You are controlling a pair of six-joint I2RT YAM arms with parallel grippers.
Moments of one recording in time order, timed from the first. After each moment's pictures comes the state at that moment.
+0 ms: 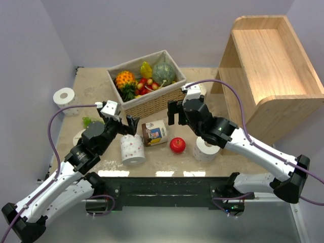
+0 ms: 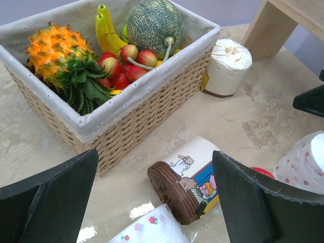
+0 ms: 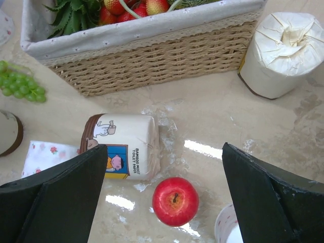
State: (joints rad) left arm -0.67 0.65 0.66 -0.12 -0.26 -0.16; right arm 0.93 1.21 1.18 -0.45 0.52 0.40
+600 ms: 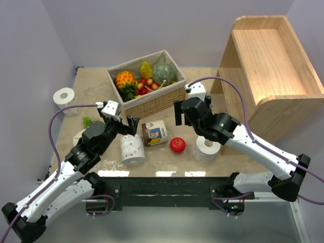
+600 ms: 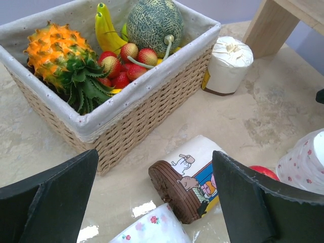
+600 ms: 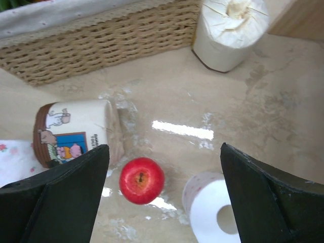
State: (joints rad) left arm -0.67 0.66 0.66 -0.12 -0.26 -0.15; right arm 0.93 1.23 1.28 -0.70 0.65 0.45
